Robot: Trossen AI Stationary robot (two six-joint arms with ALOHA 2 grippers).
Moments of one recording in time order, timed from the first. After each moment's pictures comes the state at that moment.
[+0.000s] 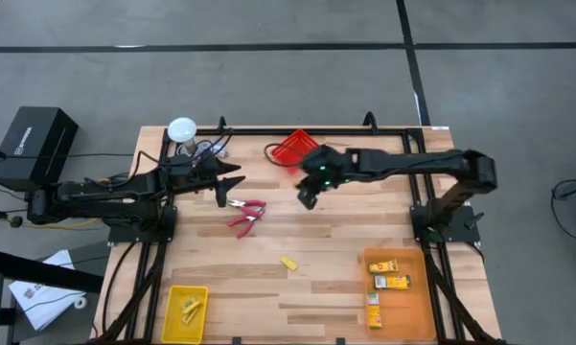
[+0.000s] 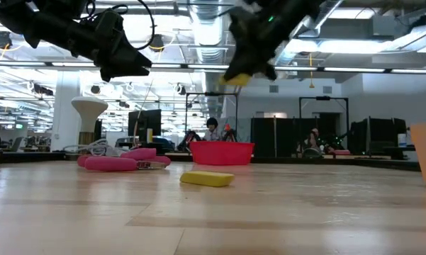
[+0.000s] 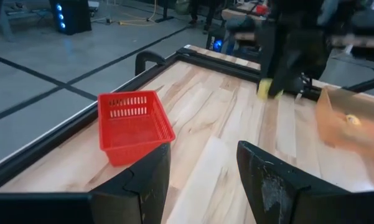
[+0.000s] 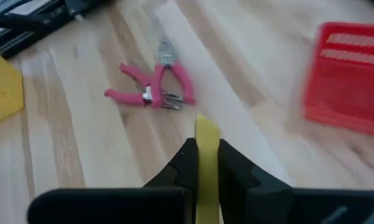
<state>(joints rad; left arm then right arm) 0.29 0.79 0.39 0.14 -0.10 -0.16 -0.13 1.62 1.25 -0.44 0.00 0.38</state>
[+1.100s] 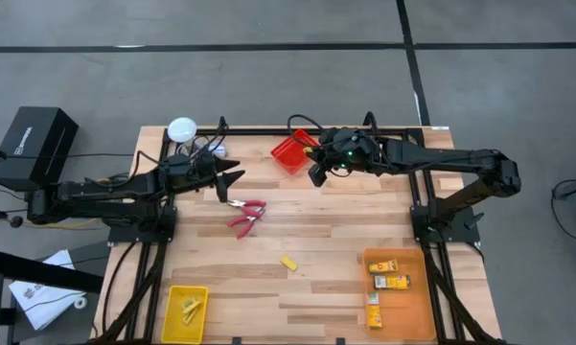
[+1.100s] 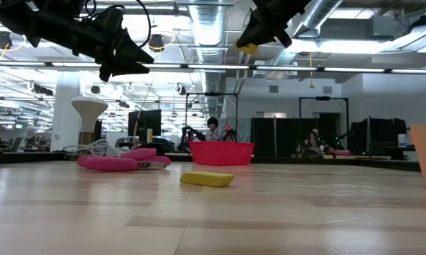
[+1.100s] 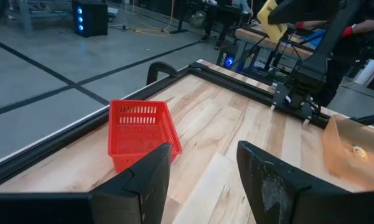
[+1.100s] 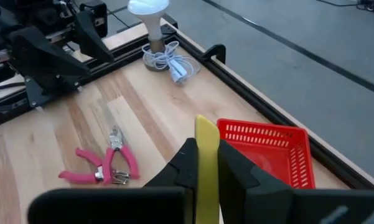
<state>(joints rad) 0.29 0.79 0.39 0.19 -0.17 -0.25 -0.16 1.41 1.26 -0.41 0.31 0.31</state>
